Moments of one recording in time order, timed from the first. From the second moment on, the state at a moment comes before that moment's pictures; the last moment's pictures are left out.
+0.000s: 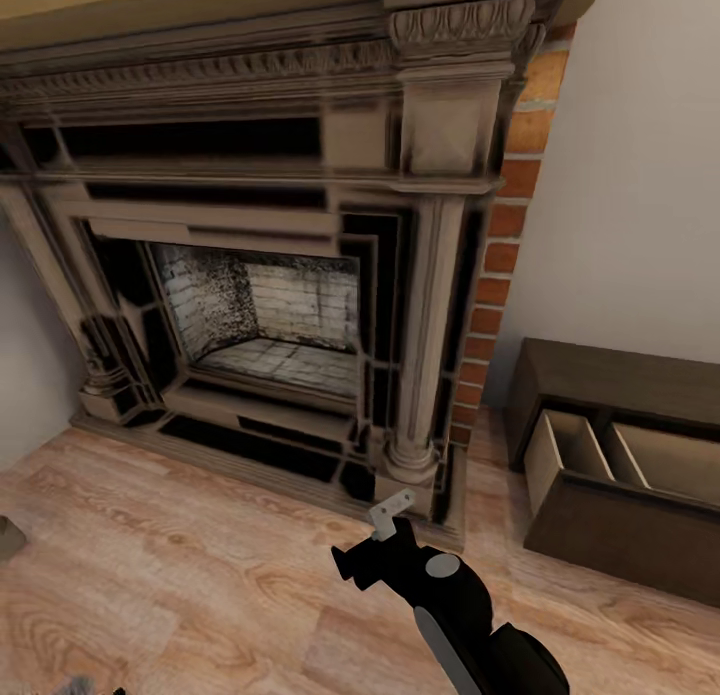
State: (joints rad) left arm 0.22 -0.06 0.44 -1.45 0.59 0.36 0.22; right arm -0.30 0.00 0.61 -1.61 -0.24 0.84 -0.14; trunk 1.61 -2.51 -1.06
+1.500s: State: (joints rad) left arm -0.30 0.03 0.11 -1.19 0.22 0.64 0.44; right arm -0.59 0.07 0.30 -1.54 -0.24 0.90 -0.16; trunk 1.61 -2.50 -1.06
